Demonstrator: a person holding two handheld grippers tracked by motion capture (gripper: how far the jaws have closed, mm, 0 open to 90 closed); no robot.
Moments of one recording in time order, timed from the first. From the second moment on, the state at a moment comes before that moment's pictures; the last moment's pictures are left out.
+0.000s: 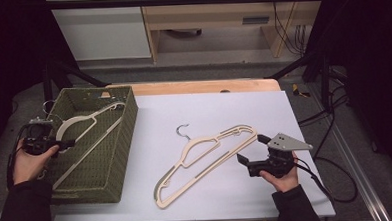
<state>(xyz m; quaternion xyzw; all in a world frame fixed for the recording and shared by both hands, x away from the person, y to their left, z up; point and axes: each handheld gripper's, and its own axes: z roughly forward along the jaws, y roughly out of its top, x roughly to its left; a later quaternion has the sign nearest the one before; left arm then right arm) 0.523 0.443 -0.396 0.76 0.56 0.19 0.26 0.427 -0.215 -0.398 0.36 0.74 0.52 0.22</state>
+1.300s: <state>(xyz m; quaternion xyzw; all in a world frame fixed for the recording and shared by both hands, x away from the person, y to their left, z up) 0.432 0.338 -0.334 0.72 0.39 0.23 0.53 0.433 -0.203 -0.392 0.36 0.74 0.53 0.22</state>
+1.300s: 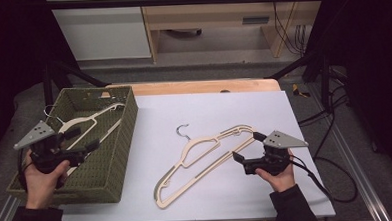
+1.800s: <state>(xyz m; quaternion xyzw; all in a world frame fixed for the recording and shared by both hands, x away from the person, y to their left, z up) 0.410 0.247 -0.360 0.75 0.33 0.19 0.54 0.446 -0.181 -0.390 0.36 0.75 0.52 0.21</state>
